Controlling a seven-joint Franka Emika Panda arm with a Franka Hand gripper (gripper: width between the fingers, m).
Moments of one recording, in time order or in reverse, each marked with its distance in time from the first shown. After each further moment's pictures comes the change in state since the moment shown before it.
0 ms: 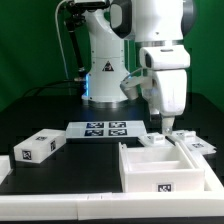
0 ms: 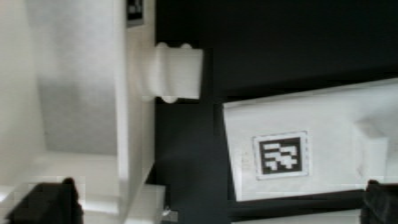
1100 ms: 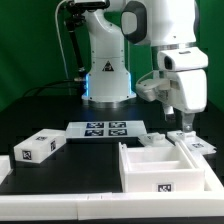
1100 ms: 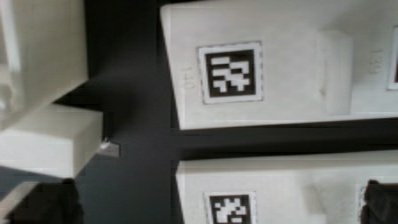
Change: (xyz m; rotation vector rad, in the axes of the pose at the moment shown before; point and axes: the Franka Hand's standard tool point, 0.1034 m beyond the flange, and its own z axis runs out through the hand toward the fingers) arm 0.052 -0.032 0.015 -0.030 0.057 -0.099
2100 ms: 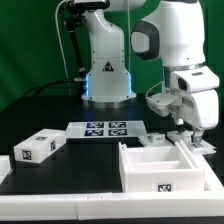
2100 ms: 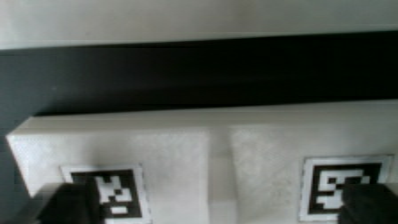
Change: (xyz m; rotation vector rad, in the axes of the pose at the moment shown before) arm 0.028 -0.036 0.036 0.075 0.033 -0.018
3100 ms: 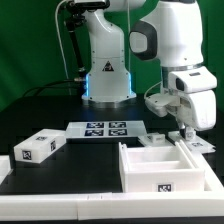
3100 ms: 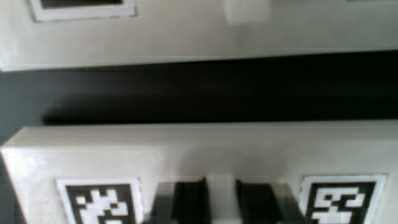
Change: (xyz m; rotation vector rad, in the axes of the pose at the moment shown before) arm -0.009 0.002 -0.007 0.002 -0.014 0.056
